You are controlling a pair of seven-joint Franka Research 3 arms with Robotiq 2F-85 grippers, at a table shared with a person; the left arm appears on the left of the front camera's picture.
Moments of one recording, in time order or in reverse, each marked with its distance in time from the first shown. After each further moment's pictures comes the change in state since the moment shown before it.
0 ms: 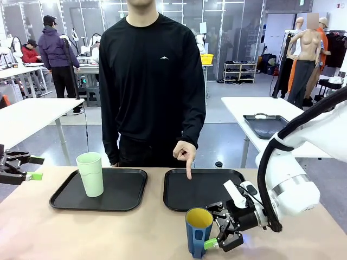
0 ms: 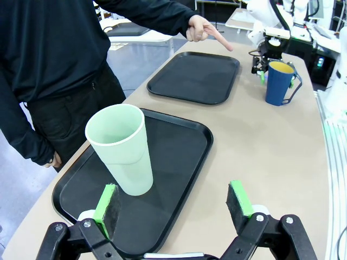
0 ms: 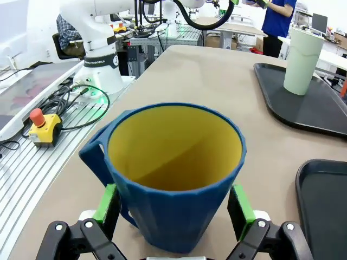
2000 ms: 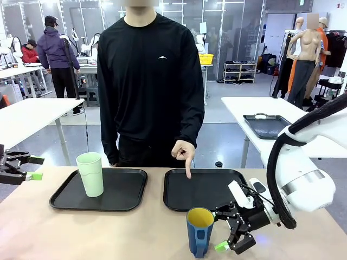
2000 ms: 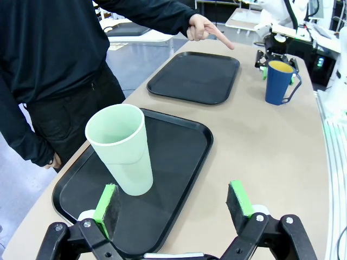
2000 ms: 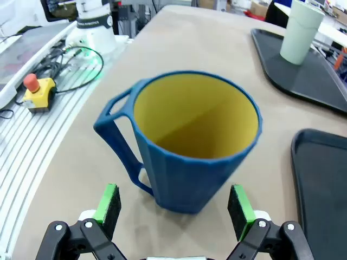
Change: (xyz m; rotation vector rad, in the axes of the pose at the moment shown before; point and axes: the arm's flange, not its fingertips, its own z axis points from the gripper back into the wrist) left arm 0.000 0.000 0.000 0.000 0.000 0.000; right arm 0.017 0.022 0.024 -0.052 0.197 0.034
